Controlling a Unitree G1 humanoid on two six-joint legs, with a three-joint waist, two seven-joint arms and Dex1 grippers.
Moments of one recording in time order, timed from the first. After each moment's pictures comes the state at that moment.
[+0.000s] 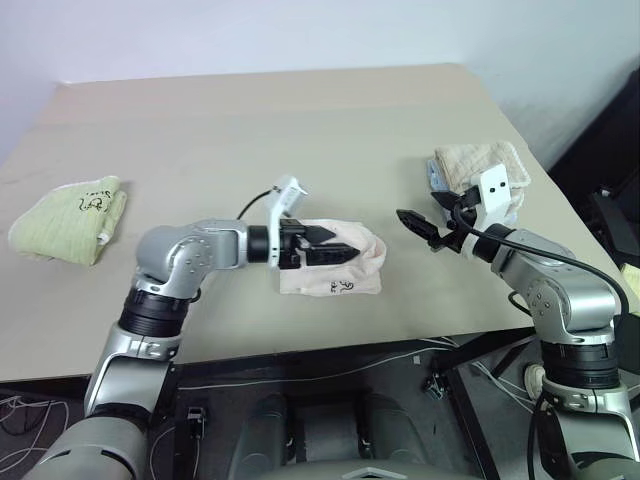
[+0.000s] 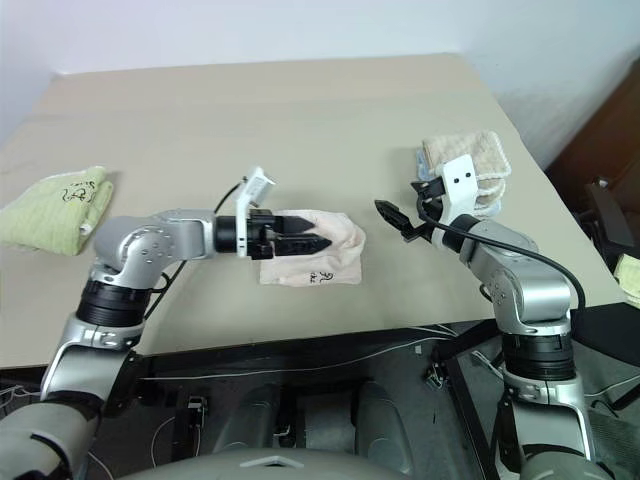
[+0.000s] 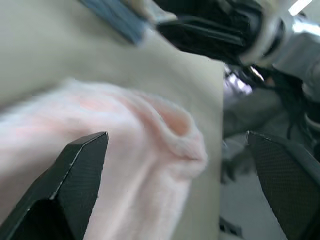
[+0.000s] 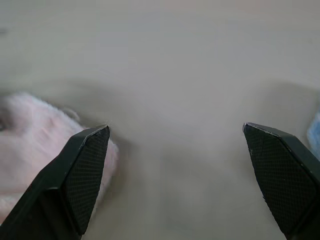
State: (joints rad) left arm -0.67 0.48 -0.06 -0.02 -0.77 1.07 -0.76; right arm -0.45 -0.53 -0.14 -0.17 0.49 0.73 0.52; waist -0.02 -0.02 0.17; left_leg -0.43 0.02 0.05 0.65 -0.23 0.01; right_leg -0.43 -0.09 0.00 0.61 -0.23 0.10
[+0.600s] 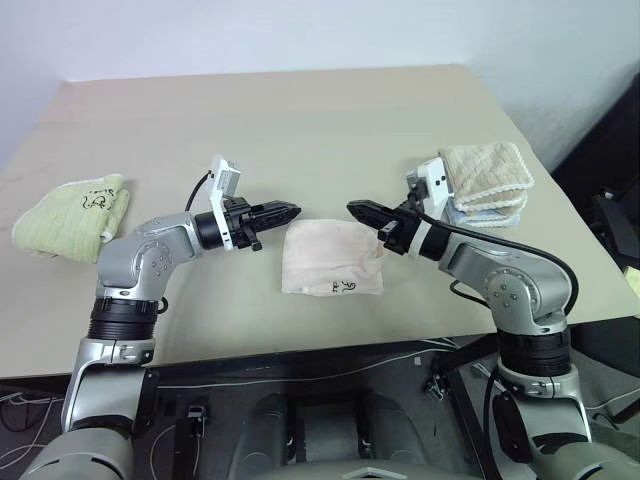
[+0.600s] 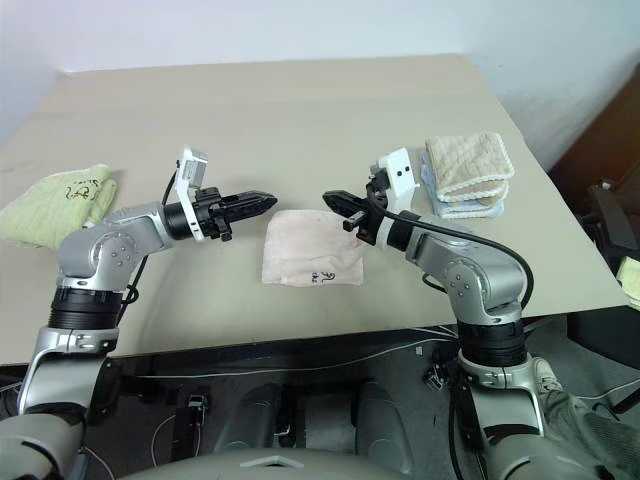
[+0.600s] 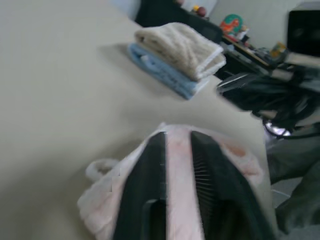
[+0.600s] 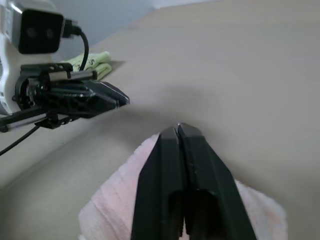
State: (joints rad) left arm -0.64 0.51 0.04 0.14 -0.66 0.75 -0.97; right arm -0.53 -0.34 -0.04 -0.24 0.64 0.90 0.50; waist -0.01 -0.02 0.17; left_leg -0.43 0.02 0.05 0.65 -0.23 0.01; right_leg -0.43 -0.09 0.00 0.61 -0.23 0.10
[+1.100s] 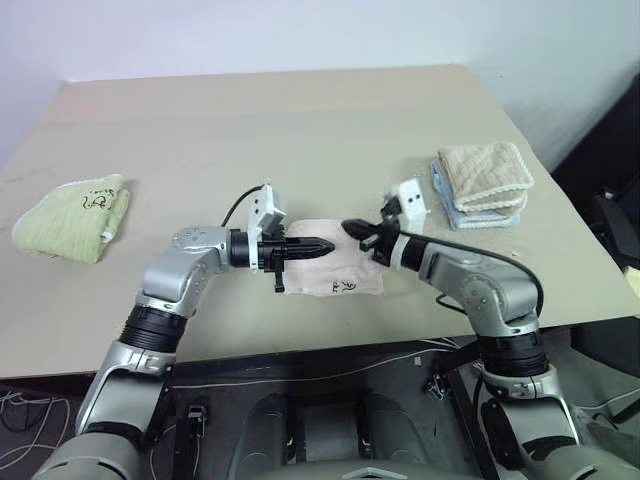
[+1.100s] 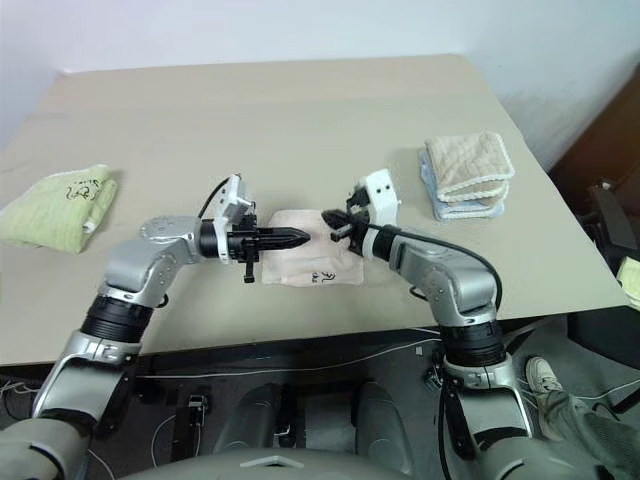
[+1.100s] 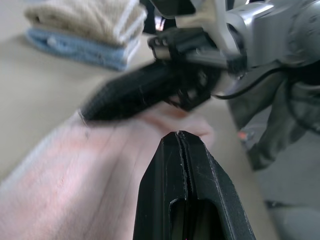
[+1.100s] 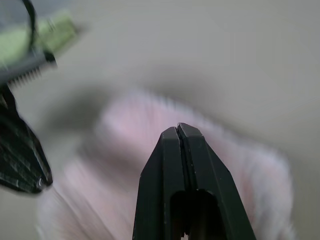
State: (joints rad) left arm -0.58 0.46 -0.18 0.16 -0.43 0.42 -1.18; right arm -0.47 -0.30 0.08 -0.16 0.51 0.90 0.40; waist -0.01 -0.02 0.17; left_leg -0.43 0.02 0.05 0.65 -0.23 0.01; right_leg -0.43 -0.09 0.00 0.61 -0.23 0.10
